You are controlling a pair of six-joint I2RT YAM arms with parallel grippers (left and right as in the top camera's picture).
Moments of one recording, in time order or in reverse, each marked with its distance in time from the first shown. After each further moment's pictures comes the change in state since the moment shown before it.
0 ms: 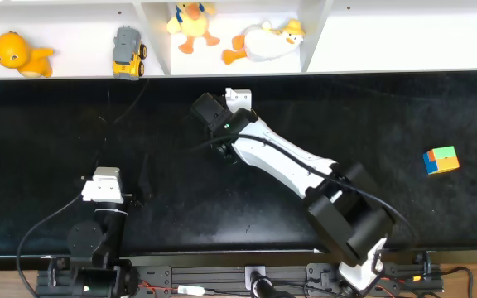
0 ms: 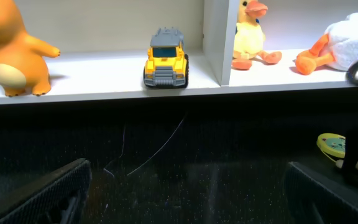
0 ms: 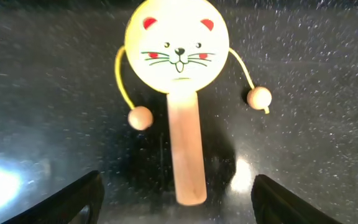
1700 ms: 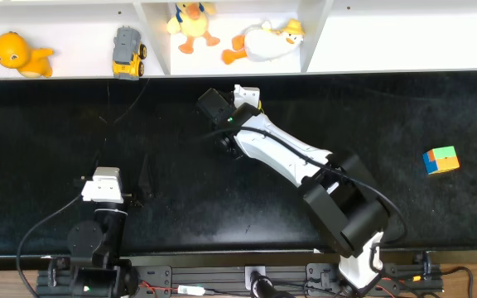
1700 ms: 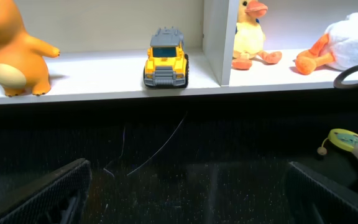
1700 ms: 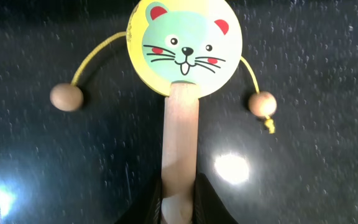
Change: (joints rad) left arm 0.000 0.000 0.000 0.000 0.000 0.000; right arm -0.041 0.033 0.010 -0.007 0.009 0.039
